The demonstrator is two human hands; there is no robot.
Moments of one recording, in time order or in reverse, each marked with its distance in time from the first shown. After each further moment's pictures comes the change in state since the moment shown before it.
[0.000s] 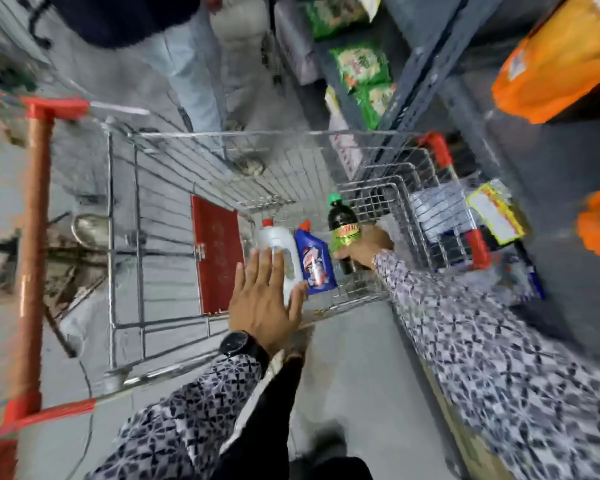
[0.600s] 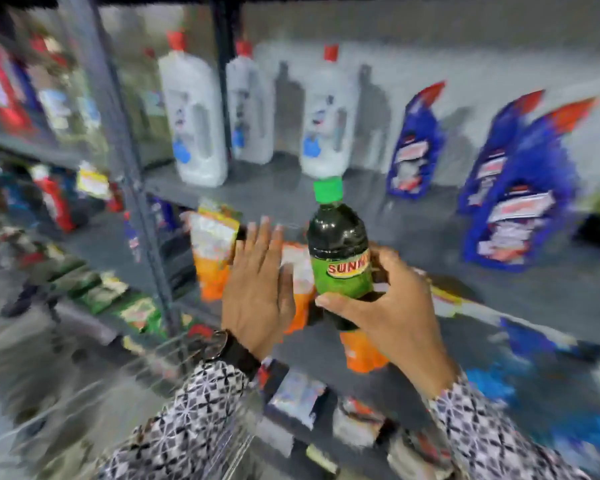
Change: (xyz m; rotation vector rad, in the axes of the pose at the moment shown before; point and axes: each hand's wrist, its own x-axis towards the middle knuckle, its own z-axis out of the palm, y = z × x) left_hand -0.103 0.346 -0.250 -0.413 0.661 1.101; right_hand -0.458 0.074 -0.246 0.348 1.238 -0.522
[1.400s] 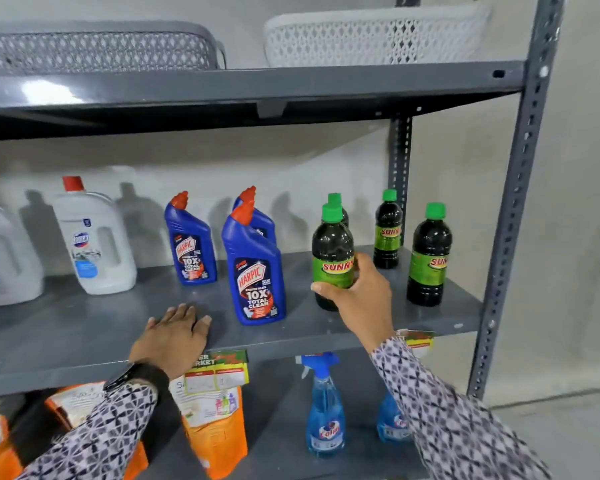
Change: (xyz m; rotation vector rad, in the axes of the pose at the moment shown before) left_hand 0.119 0.163 0.092 0.467 -0.716 0.333; right_hand -0.002 0.068 -0.269 -0.259 0.699 0.190
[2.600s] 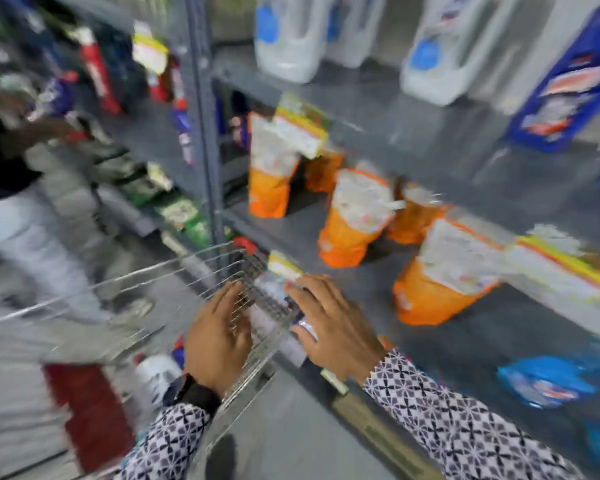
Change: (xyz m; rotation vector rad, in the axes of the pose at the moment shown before) left_hand -0.326 -0.127 0.238 -0.833 0.271 -0.846; right_hand -0.332 -0.033 0.283 -0.110 -1.102 -0.969
